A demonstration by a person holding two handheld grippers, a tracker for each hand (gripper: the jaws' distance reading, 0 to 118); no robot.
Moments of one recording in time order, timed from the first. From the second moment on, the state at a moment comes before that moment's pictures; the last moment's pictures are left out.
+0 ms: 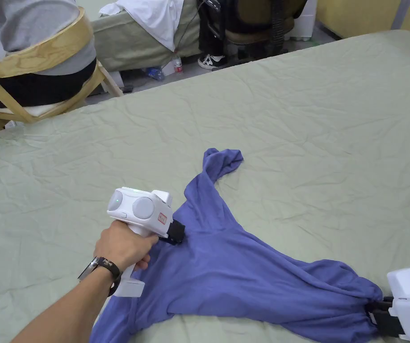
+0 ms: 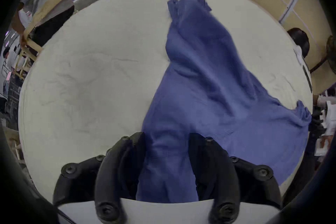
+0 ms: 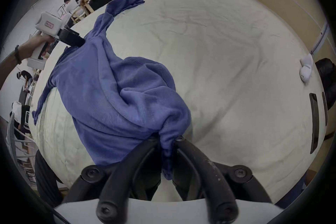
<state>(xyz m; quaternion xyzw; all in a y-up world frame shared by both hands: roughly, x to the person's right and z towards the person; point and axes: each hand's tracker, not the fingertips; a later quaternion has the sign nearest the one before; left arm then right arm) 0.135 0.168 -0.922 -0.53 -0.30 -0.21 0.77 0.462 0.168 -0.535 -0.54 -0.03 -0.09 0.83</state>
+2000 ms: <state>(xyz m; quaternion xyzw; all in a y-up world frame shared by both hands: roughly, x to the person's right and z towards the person) -0.166 0.845 -0.710 0.05 -0.15 0.02 0.99 0.366 0.850 -0.613 -0.04 -0.04 0.03 1.00</state>
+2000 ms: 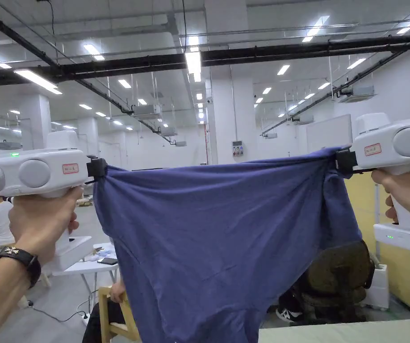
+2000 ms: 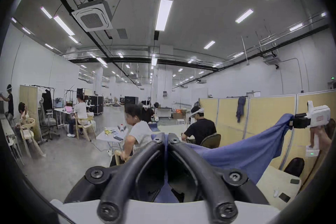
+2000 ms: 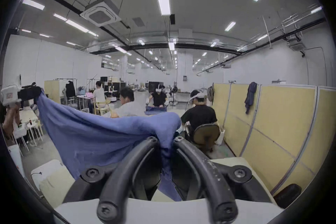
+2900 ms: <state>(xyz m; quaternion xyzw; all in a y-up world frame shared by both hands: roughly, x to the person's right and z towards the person) -0.139 0.848 -0.847 0.03 -0.15 0.01 0.99 0.371 0.863 -0.738 -0.02 -0.08 0.08 0.99</state>
